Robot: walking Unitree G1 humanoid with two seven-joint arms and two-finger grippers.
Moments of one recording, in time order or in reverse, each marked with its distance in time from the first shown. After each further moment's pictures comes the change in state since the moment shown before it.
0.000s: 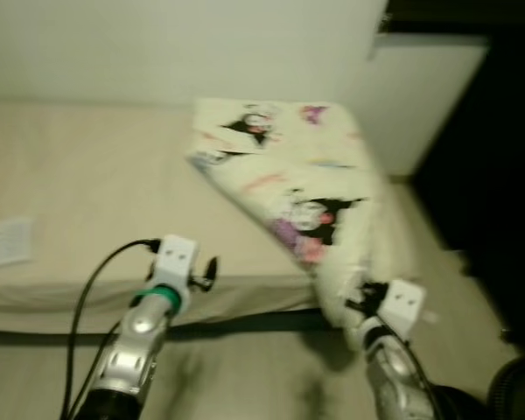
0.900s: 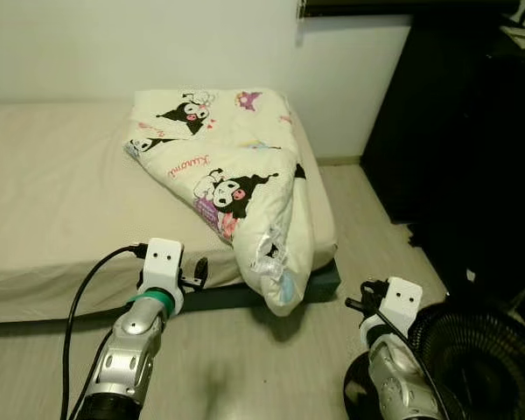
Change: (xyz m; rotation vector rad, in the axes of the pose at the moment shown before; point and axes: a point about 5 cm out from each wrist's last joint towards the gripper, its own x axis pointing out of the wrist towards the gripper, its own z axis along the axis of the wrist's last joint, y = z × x) left arm -0.004 0.013 -0.002 -0.059 0.043 0.073; right arm 0.004 0.000 0.005 -0.009 -0.004 0.014
